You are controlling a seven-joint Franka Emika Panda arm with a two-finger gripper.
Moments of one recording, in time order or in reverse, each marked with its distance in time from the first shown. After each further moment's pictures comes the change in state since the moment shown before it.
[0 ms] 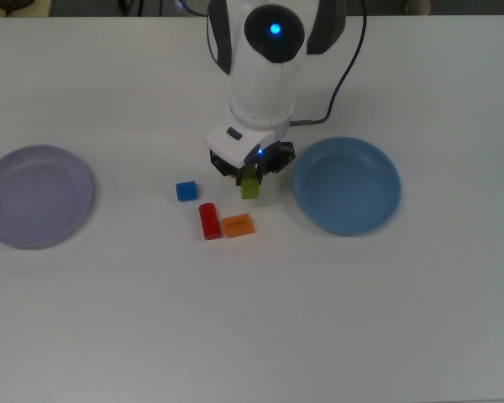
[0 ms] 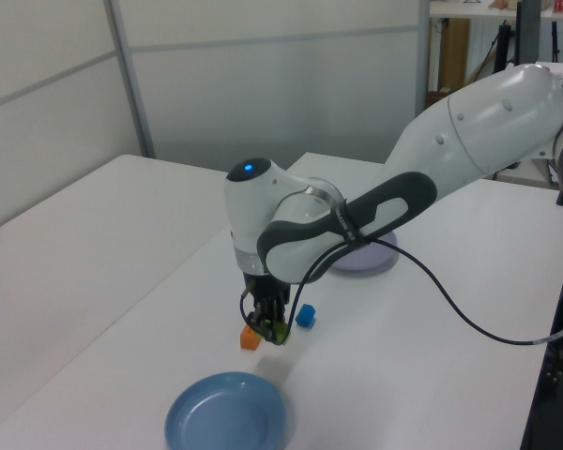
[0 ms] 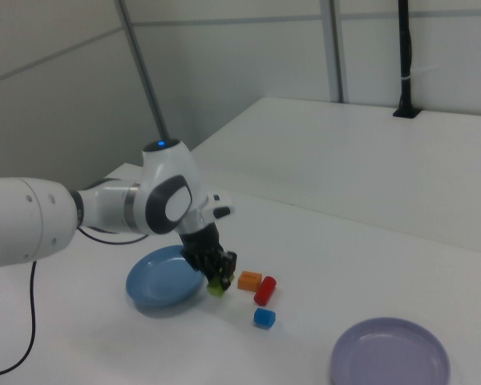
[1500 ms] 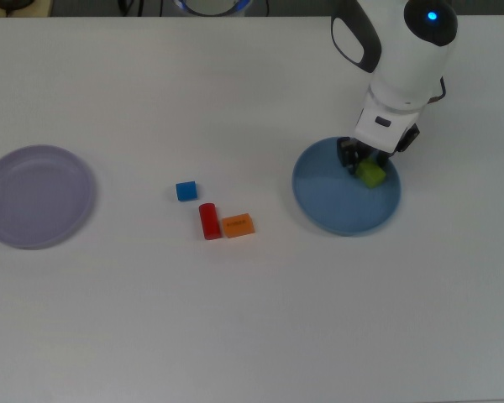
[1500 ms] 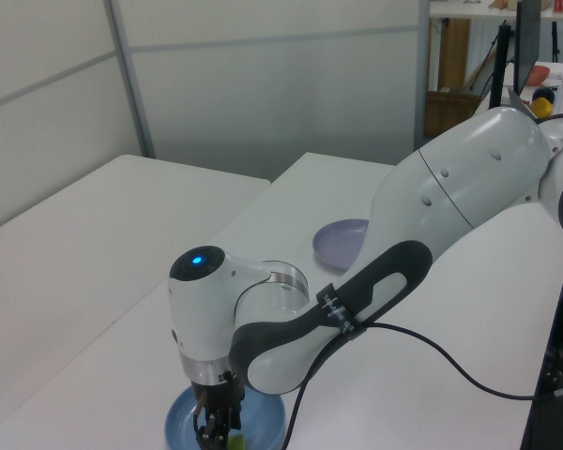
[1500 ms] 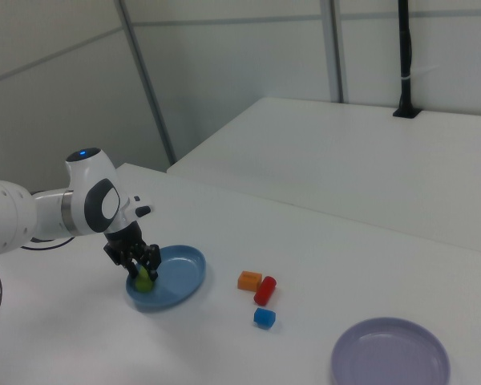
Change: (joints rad) arm 0.232 0.099 0.096 0.046 0.000 0.060 0.145
